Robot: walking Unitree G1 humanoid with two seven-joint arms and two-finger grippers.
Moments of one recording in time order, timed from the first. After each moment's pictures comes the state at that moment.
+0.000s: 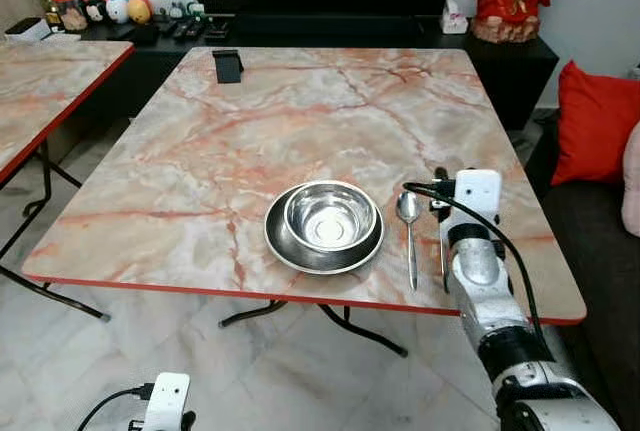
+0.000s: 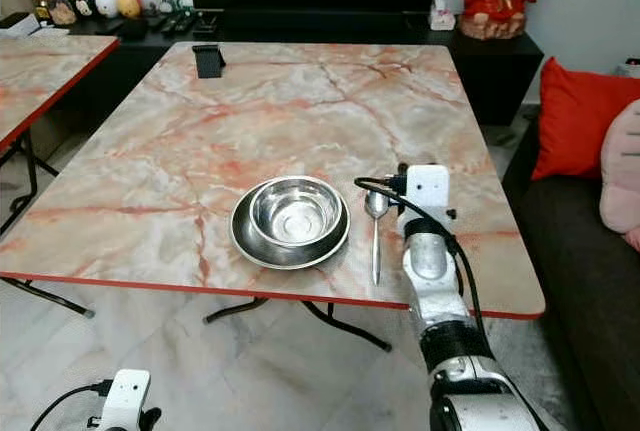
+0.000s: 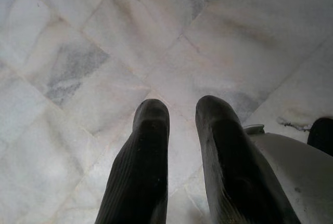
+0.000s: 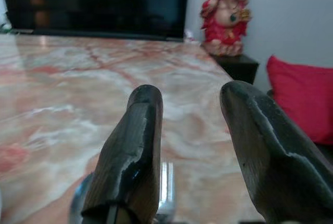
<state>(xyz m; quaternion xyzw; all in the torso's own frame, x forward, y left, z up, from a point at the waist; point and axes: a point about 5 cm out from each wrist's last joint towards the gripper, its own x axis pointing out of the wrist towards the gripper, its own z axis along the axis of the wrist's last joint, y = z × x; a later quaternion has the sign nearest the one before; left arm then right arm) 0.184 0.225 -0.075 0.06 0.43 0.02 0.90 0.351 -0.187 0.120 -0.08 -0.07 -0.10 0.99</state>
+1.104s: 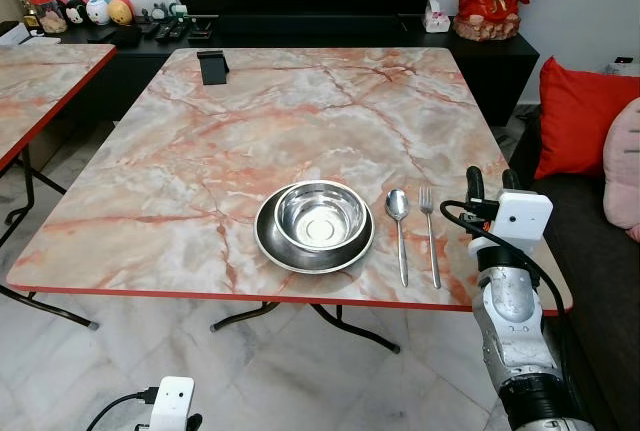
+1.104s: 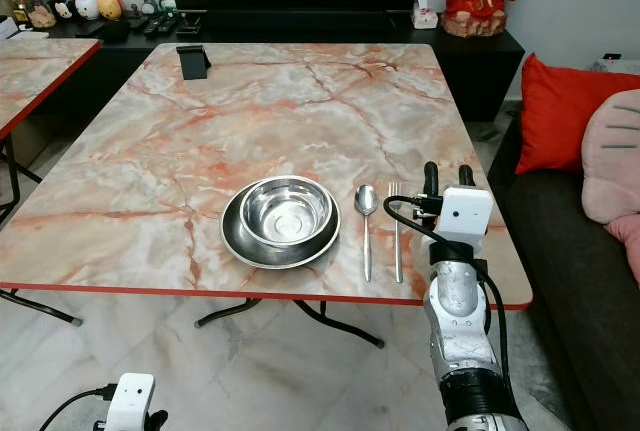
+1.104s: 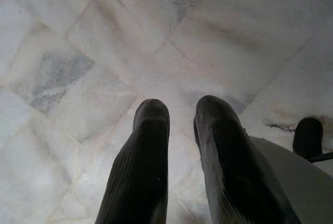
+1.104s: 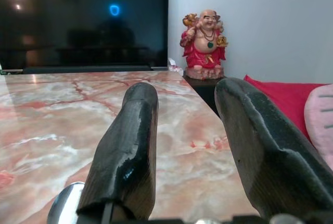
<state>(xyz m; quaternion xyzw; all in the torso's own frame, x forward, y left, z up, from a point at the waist) 0.179 0.218 -0.078 0.05 0.42 0.02 0.90 0.321 -0.200 0.126 -0.05 -0.13 -0.09 0.99</state>
